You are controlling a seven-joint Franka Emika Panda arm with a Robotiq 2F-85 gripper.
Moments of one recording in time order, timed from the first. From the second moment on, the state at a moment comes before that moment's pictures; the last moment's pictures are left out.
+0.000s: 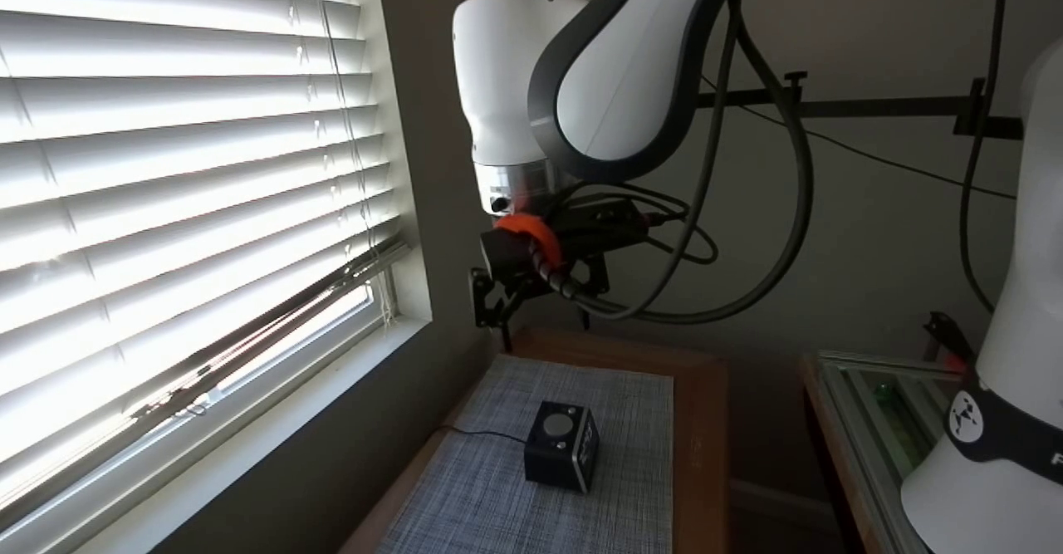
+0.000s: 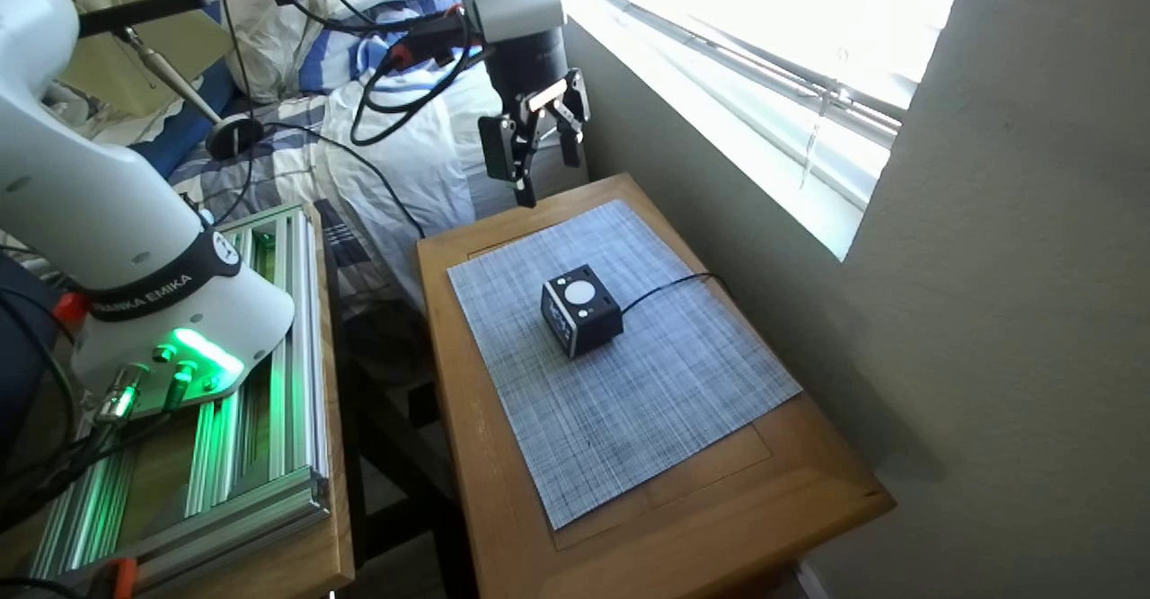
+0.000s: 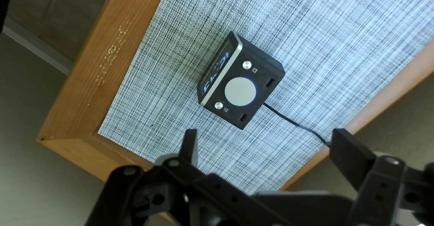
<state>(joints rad) -0.14 -0.06 0.01 -2.68 -0.29 2.61 1.09</state>
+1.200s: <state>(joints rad) -0.13 0.23 -0.08 -2.65 0.05 2.84 1.04</state>
